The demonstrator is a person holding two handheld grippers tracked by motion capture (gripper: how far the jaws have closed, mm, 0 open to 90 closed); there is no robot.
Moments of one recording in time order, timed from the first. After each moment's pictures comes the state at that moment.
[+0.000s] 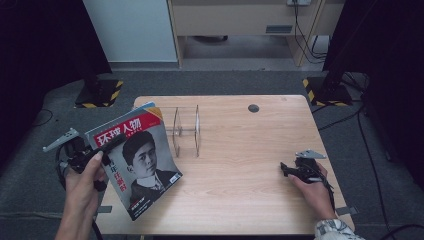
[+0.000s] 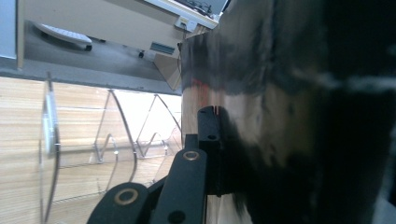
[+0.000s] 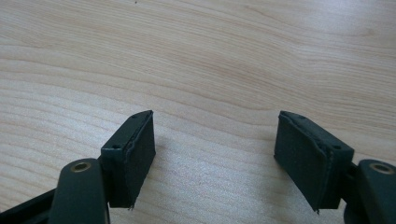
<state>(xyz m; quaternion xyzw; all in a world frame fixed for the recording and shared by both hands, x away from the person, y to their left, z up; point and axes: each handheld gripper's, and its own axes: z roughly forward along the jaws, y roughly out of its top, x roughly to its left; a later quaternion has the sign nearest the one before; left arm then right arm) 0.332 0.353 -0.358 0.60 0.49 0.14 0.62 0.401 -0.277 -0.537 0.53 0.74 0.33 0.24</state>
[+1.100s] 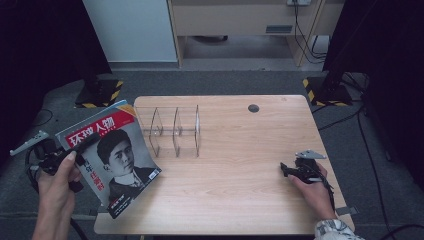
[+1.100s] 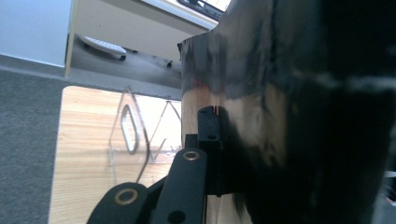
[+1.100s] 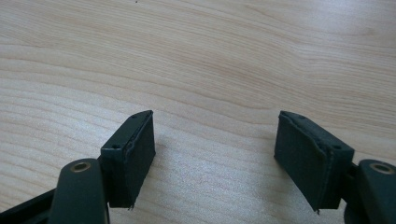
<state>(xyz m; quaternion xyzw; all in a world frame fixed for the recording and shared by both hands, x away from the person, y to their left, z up) 0.325 0.411 -0.355 0.58 0.52 0.18 0.60 0.400 -0.276 -0.538 0.53 0.74 0.33 0.24</state>
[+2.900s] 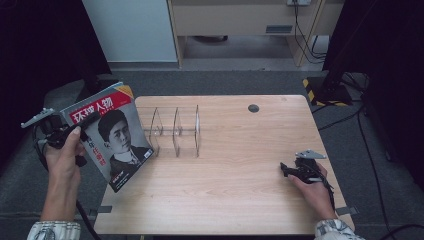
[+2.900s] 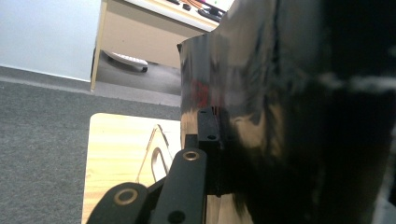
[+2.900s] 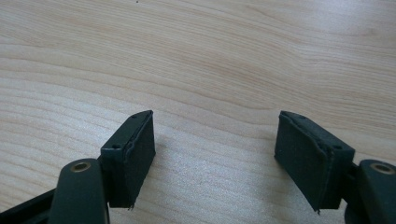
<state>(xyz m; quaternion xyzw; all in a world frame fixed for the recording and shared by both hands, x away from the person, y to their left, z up) 0.385 0.415 -0.341 0.57 0.53 0.22 0.59 0.400 -0.276 -0.538 0.53 0.74 0.33 0.23</state>
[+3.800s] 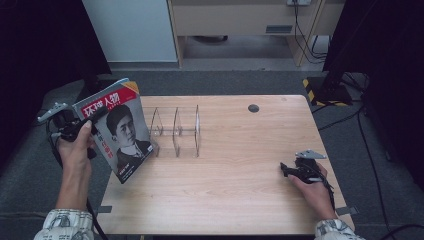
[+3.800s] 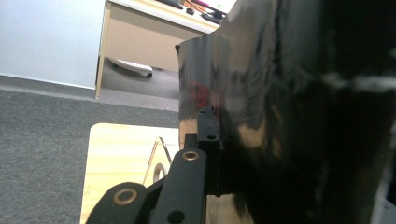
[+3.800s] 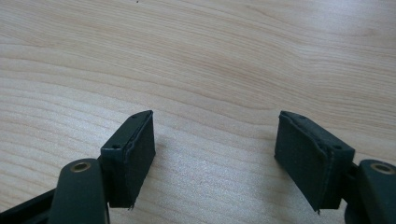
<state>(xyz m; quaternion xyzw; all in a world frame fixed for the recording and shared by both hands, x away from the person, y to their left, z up) 0.411 0.403 -0.352 0.57 0.53 0.24 0.58 0.400 -0.277 -0.538 0.53 0.74 0.33 0.23</state>
